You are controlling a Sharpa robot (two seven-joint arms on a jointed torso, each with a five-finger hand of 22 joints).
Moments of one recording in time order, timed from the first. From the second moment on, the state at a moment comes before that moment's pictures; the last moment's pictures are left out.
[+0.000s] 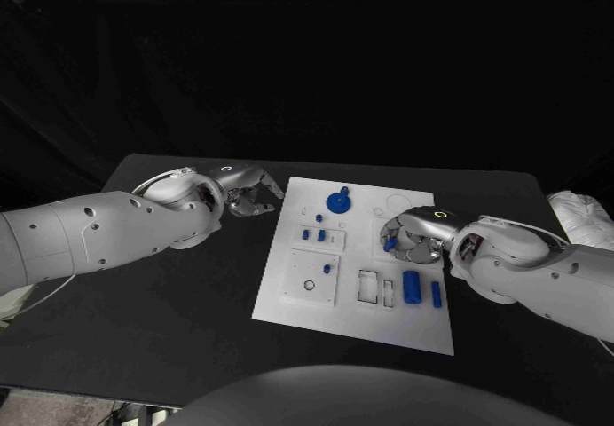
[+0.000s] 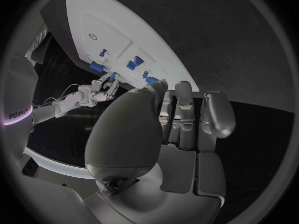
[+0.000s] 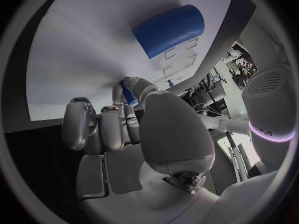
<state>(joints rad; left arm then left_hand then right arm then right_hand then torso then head) 1.25 -0.84 -0.22 1.38 -1.40 -0.34 -0.01 1.47 -0.14 0.45 0.28 0.11 0.92 0.04 0.07 0.09 0.75 0.05 0.22 0.07 1.22 -0.03 1.02 0.63 0.06 1.43 0.07 1.18 1.31 1.15 -0.84 -0.22 1.49 -1.57 -0.29 0.02 1.40 -0.07 0.35 -0.02 0.48 0.90 0.13 0.29 0.62 0.85 0.06 0.67 0.54 1.41 0.00 1.43 1.20 0.08 1.39 0.11 1.28 1.31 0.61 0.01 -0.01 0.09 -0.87</state>
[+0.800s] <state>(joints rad) 1.25 -0.84 -0.22 1.38 -1.39 -0.33 -0.01 1.48 -0.14 0.46 0.28 0.12 0.92 0.04 0.07 0.09 0.75 0.05 0.22 0.07 1.21 -0.03 1.01 0.61 0.06 1.43 0.07 1.17 1.31 1.24 -0.91 -0.22 1.62 -1.56 -0.30 0.00 1.40 -0.07 0.34 -0.01 0.46 0.89 0.13 0.31 0.64 0.85 0.06 0.68 0.54 1.41 0.00 1.43 1.18 0.08 1.38 0.11 1.27 1.31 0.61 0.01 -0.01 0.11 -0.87</state>
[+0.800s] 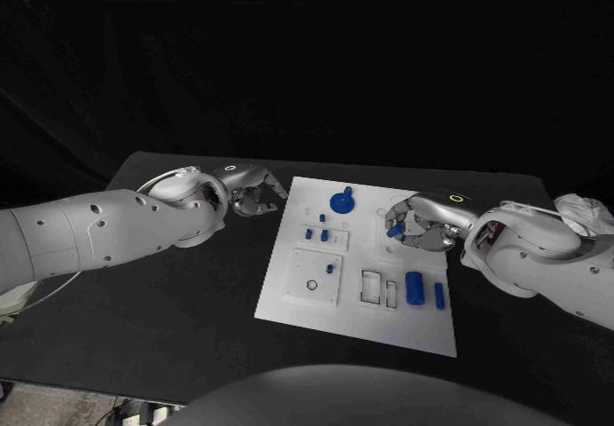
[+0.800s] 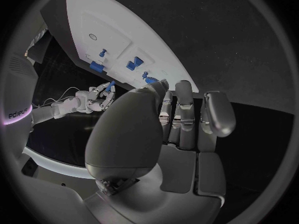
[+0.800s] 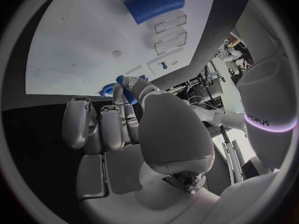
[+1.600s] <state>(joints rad) 1.24 -0.81 -0.22 1.36 -1.39 -0.33 -0.01 1.48 -0.14 0.46 0.28 0.12 0.92 0.04 0.07 0.09 0.76 0.05 0.22 0.07 1.21 -0.03 1.01 0.61 0.06 1.43 0.07 1.17 1.31 1.25 -0.72 -0.22 1.68 -1.56 -0.12 -0.05 1.38 -0.08 0.34 -0.01 0.44 0.89 0.13 0.32 0.64 0.86 0.07 0.67 0.53 1.40 0.00 1.41 1.16 0.08 1.36 0.11 1.24 1.31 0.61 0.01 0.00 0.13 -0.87</state>
